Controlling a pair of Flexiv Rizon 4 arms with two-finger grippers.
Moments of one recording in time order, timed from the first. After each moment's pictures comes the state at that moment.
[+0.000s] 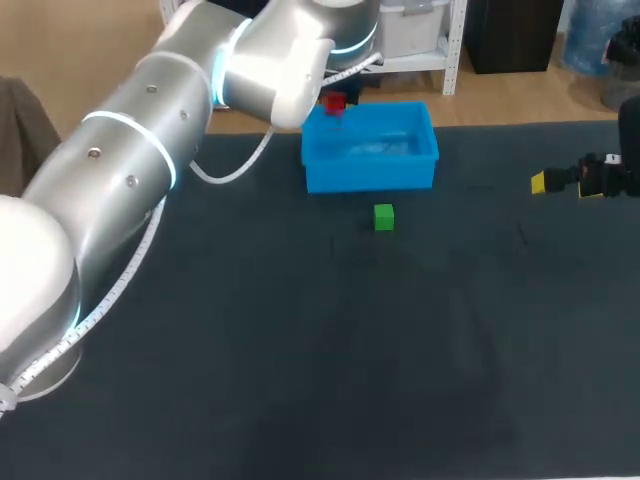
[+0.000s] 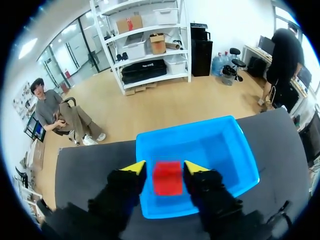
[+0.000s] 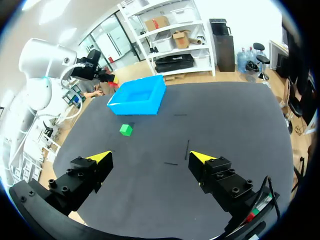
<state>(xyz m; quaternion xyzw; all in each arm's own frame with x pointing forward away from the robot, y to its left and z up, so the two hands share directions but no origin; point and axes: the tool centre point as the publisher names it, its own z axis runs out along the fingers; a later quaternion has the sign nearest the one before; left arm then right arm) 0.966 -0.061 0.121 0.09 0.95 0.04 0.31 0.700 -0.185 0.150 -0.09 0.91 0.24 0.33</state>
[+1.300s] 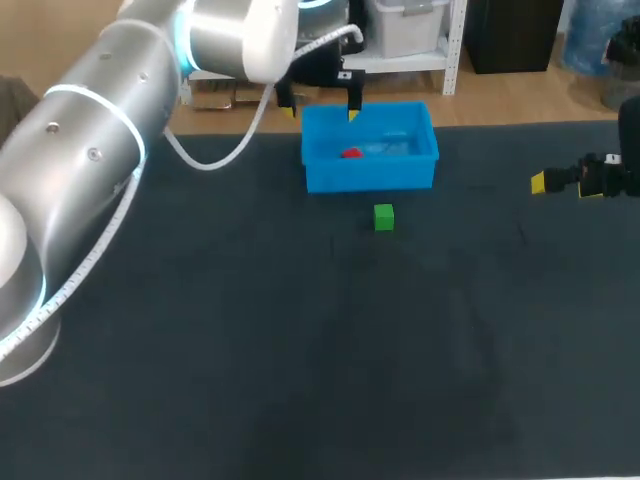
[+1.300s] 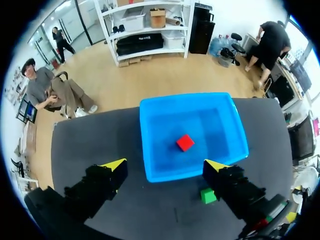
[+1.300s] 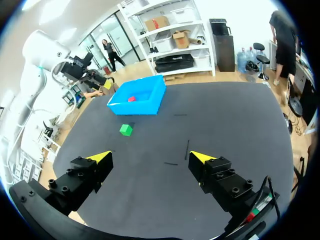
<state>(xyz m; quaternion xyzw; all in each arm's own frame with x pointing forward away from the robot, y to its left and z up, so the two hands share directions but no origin) 0.915 -0.041 0.132 0.07 0.98 -0.01 0.18 0.700 -0.185 0.150 -0.09 0.91 0.24 0.33</state>
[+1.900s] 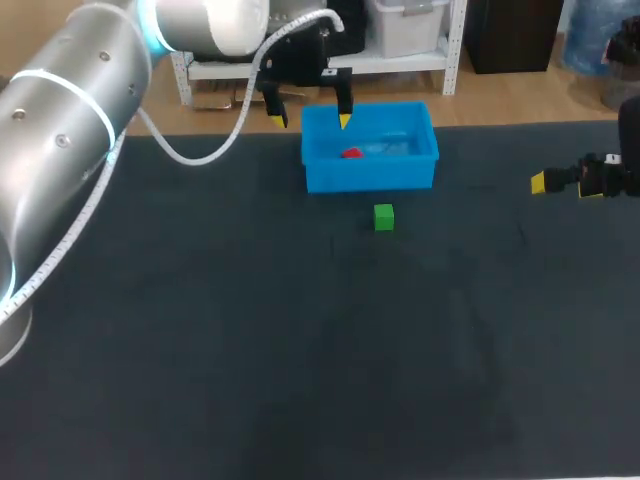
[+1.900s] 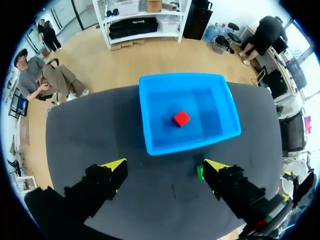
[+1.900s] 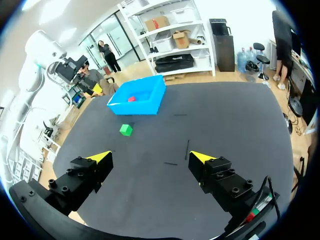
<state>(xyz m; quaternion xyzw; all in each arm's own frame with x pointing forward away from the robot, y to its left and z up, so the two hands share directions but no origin) 0.877 -0.029 0.139 0.07 0.99 -0.05 0.10 0.700 -0.185 0.150 -0.09 0.91 0.24 0.33</state>
